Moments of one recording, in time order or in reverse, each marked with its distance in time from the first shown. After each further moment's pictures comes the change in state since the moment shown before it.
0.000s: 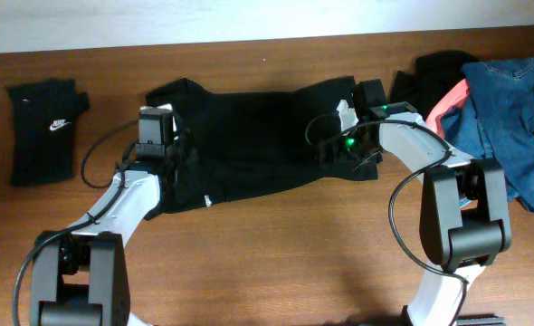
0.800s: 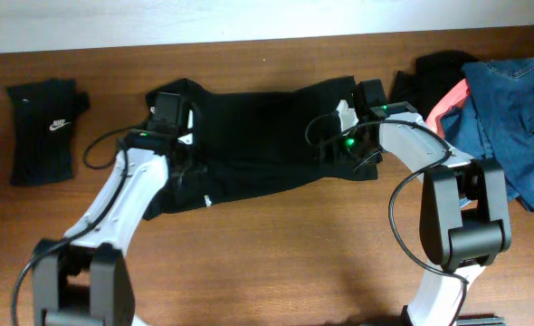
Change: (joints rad) left arm -0.095 0.018 0.257 -0.671 -0.003 0.050; right arm 0.000 0.000 0.000 -0.003 0.000 -0.002
